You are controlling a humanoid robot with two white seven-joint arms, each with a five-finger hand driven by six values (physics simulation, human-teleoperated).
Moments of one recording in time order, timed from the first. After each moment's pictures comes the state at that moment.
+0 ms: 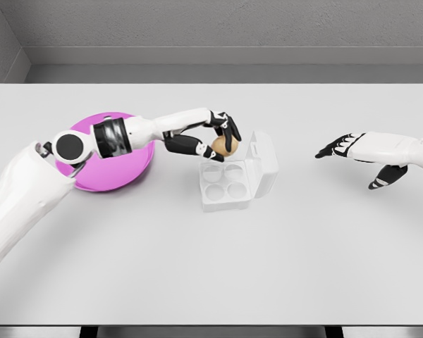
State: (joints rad) left arm -0.75 0.42 -0.80 -1.28 0.32 -0.37 -0.61; right arm -0.60 -0.94 0.64 -1.36 0.25 -0.61 0.61
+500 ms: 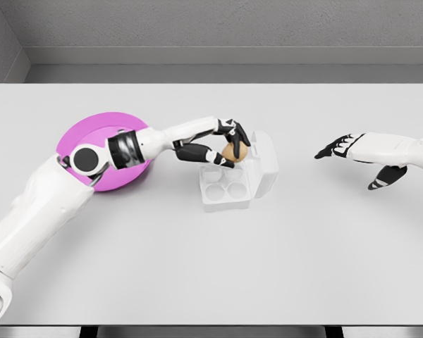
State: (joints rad) left arm -0.72 0.33 -0.80 -1.14 0.34 -0.51 -0.61; right arm -0.60 -0.94 0.64 -1.36 0.25 -0.61 0.61
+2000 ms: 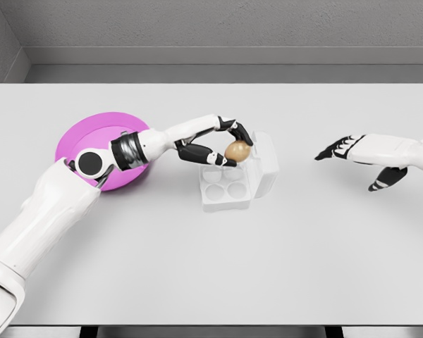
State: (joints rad) left arm -0.71 0.29 -0.77 -1.05 0.33 -0.61 -0.61; right arm -0.59 -0.95 0.64 -1.37 0.25 -0.61 0.61
